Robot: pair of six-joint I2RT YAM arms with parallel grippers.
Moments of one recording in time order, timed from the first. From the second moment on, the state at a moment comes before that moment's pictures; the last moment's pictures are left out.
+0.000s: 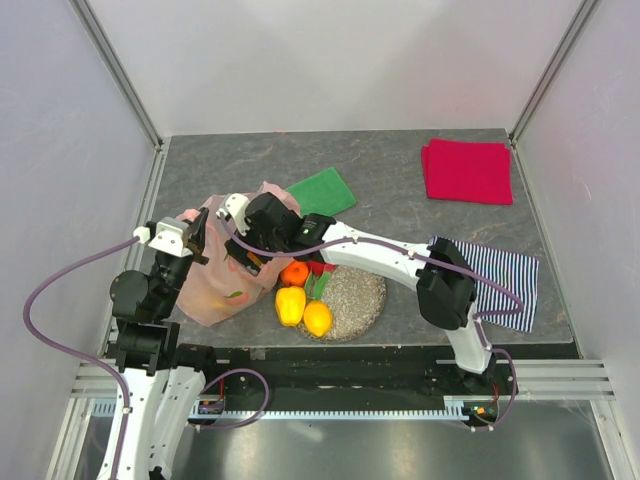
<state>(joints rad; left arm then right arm) -0.10 0.38 0.65 -0.02 0.21 0.15 1.07 2.06 1.81 -0.38 -0.02 -0.03</state>
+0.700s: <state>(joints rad) -0.10 0.38 0.65 -0.02 0.21 0.15 1.07 1.21 1.17 0.03 -0.06 0.10</state>
